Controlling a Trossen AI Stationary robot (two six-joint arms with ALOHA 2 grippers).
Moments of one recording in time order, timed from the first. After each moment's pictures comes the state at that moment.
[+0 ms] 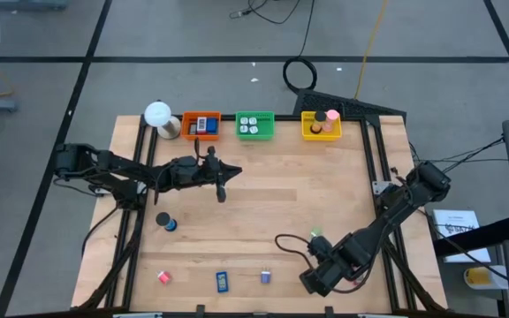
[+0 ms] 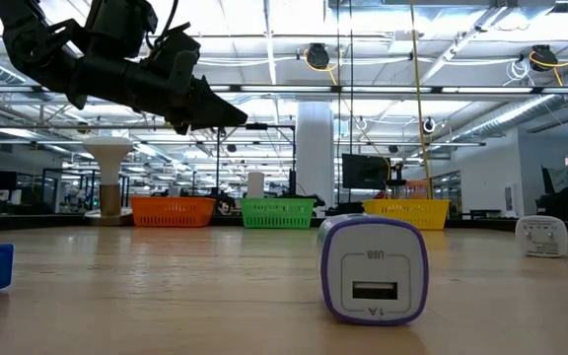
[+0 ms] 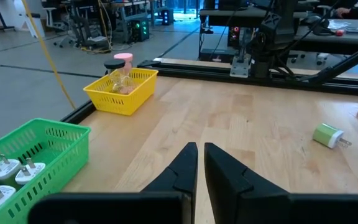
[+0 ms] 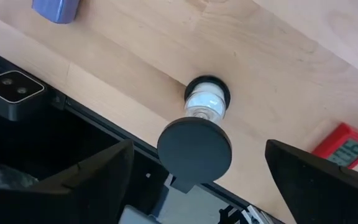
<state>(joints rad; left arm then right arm) 0.11 1.39 0.42 0.82 -0.13 -0.01 0.71 1.72 1.41 -0.97 -0.11 1.78</state>
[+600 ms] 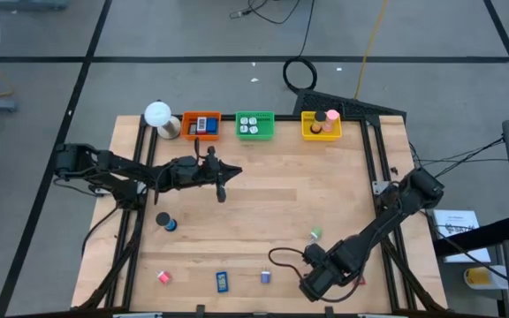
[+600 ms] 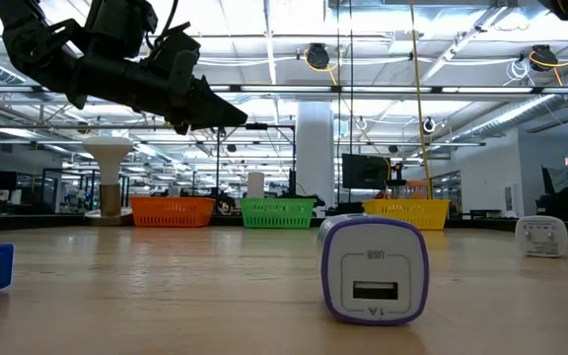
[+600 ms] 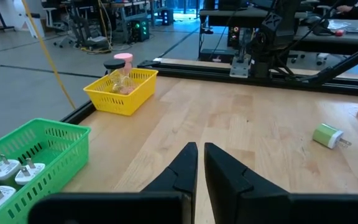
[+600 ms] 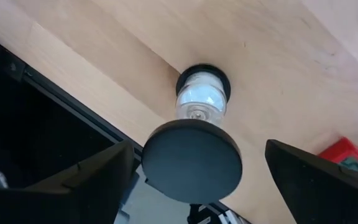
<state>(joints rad) 0.11 1.39 0.42 0.82 -0.13 -0.01 0.71 1.81 1.41 -0.95 -0.19 1.62</state>
